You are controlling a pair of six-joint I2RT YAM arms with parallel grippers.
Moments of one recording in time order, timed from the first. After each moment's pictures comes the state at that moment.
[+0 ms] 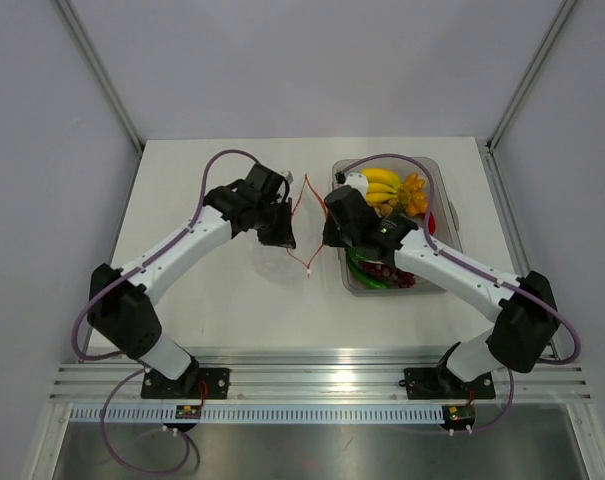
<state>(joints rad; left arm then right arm) -0.61 1.51 1.42 -0.82 0.16 -0.55 0.81 1.48 1.27 -0.47 0.32 0.67</state>
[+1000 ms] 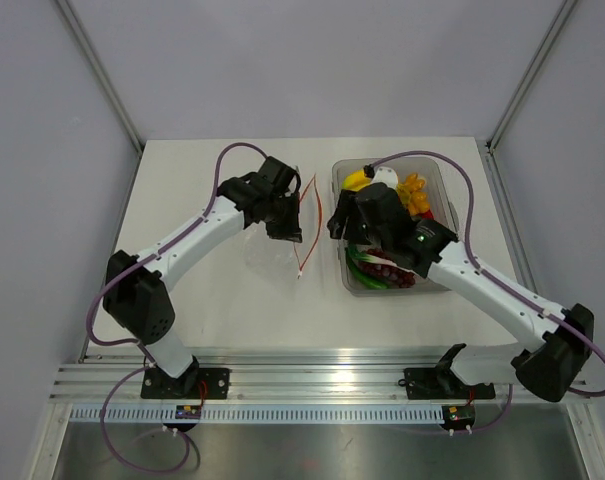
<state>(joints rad) -0.63 1.66 1.50 -0.84 0.14 -0.59 0.77 1.32 1.21 -0.52 0.28 0.68</state>
